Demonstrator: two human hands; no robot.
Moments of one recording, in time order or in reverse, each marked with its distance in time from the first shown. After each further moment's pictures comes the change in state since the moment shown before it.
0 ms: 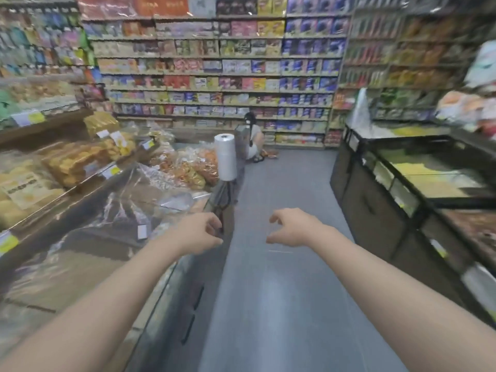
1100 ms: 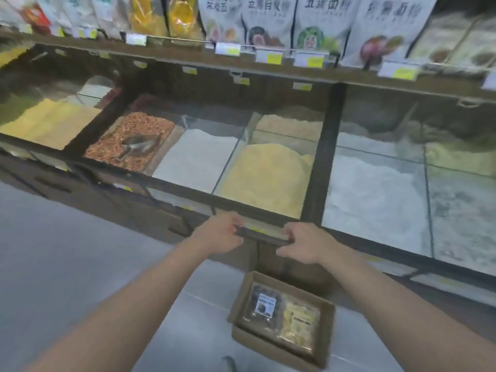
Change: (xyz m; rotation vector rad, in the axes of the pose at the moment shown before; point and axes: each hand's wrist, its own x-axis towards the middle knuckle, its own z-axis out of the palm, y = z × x) left_hand 0.018 0.658 0.540 0.408 -0.912 0.981; right_hand -0.428 0.577 0.155 0.704 0.147 1.279
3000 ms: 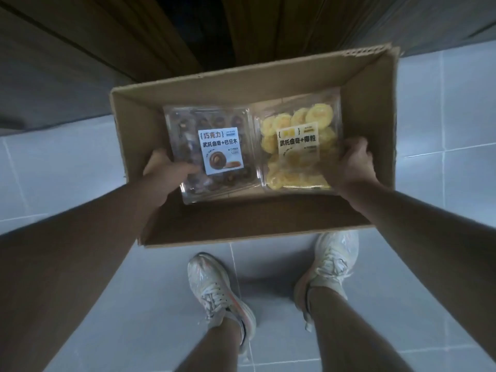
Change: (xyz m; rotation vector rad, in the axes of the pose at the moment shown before) left_hand 0.420 -0.331 0.631 -0.190 -0.150 -0.514; right_hand 0.283 0.416 0.645 0.939 0.219 1.021
